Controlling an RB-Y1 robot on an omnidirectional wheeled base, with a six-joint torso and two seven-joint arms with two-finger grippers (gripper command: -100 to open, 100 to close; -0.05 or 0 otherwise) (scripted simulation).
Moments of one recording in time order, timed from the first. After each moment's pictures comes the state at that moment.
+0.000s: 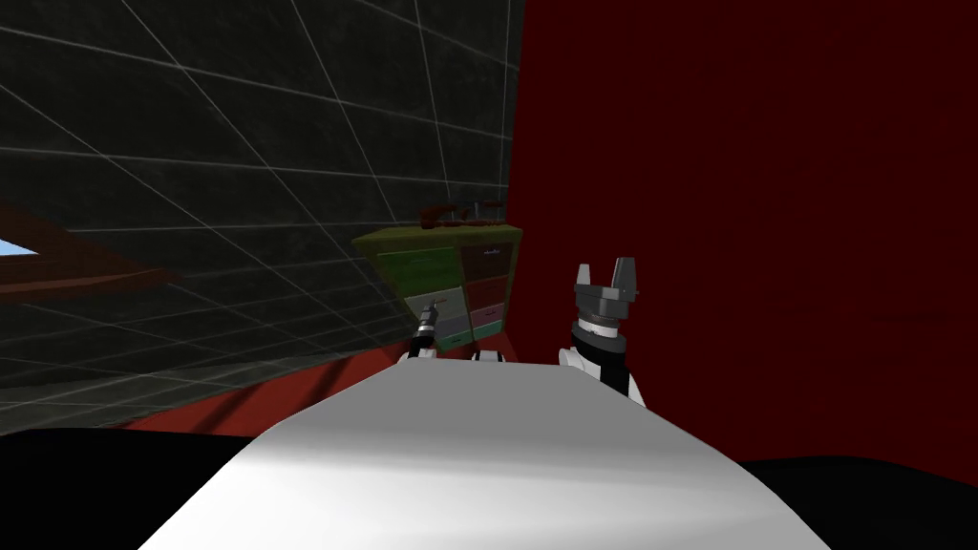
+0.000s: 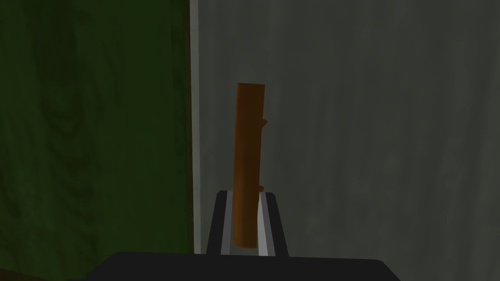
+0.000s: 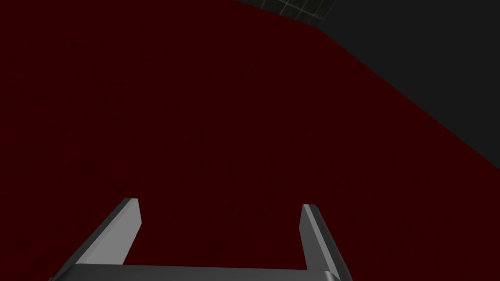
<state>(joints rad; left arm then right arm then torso) 0.22 0.06 0.12 -1.36 0.01 -0.62 0.03 0.51 0.02 -0.02 -2.39 0.11 -0.62 -0.08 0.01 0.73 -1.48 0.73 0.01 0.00</state>
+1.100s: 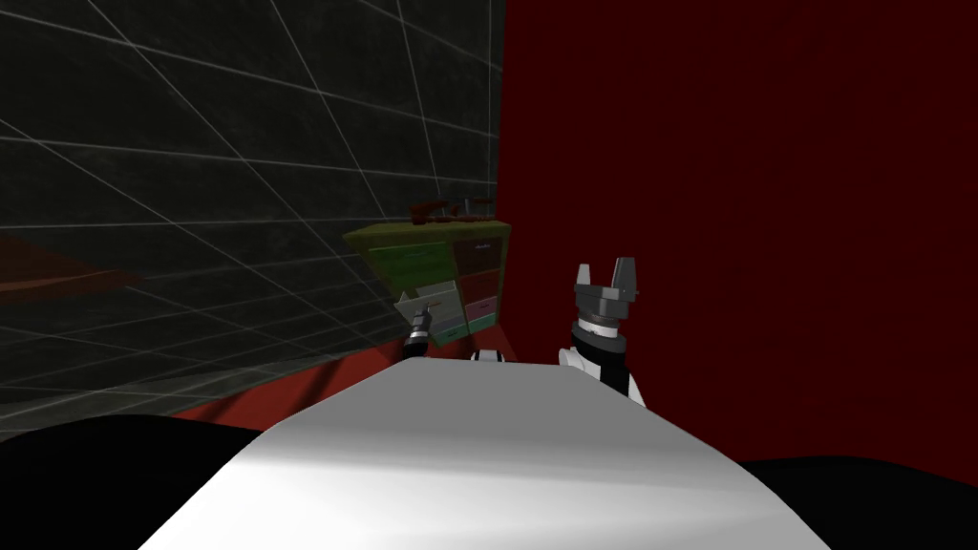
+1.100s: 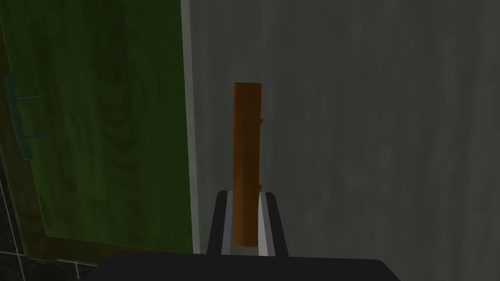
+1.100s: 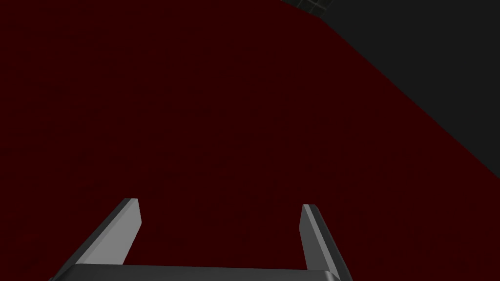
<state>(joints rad) 0.37 0.03 0.12 -1.56 0.04 -0.53 -0.03 0.51 0.02 -0.02 -2.39 0.11 -0.62 -0.08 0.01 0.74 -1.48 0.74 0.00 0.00</state>
